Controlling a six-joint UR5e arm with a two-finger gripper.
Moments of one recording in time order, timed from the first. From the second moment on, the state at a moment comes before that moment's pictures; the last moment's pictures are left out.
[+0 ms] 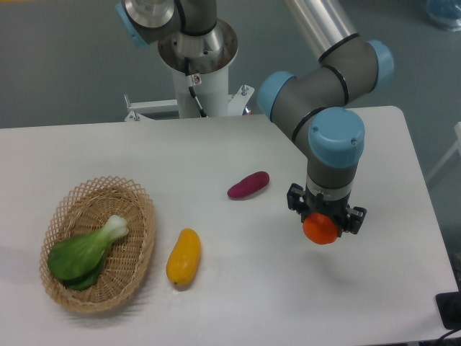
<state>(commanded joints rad) 2.54 -2.03 -1.47 -1.09 1.63 1.05</state>
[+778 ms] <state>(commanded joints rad) 2.54 -2.02 -1.49 -1.09 1.62 1.04</state>
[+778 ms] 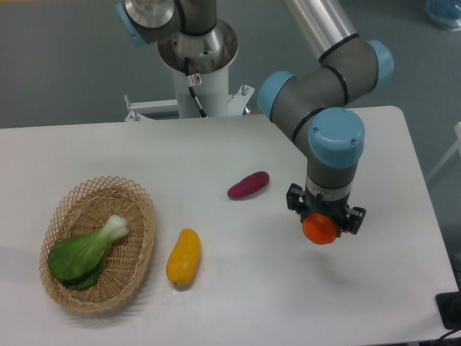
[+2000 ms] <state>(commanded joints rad) 2.22 -2.02 -1.54 -0.95 1.61 0.74</state>
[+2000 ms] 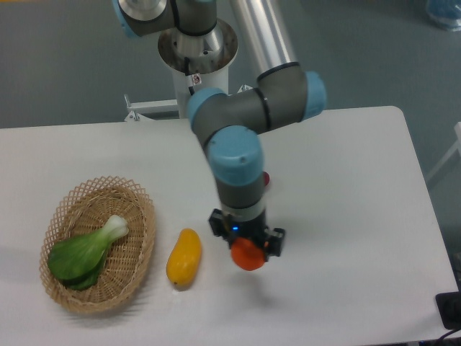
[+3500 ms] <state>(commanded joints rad) 1.90 -2.17 -1.43 -0.95 1.45 0.52</state>
